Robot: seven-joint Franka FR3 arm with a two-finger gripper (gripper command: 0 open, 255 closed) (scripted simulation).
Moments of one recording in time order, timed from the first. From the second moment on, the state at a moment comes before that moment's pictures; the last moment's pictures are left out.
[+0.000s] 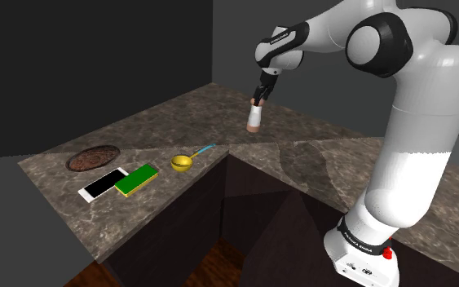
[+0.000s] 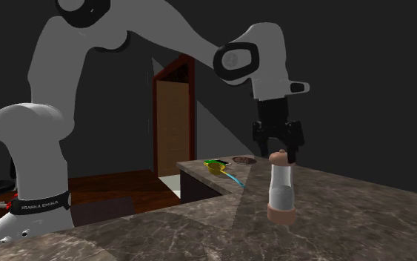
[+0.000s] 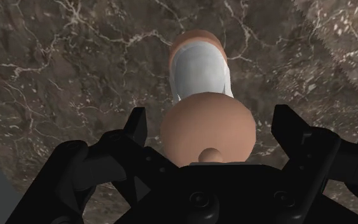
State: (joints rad) arm -0.18 0.27 -0.38 -1.86 0.23 2.23 -0.69
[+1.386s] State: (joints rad) arm -0.17 0.26 -0.38 -1.84 0.22 2.20 -0.68
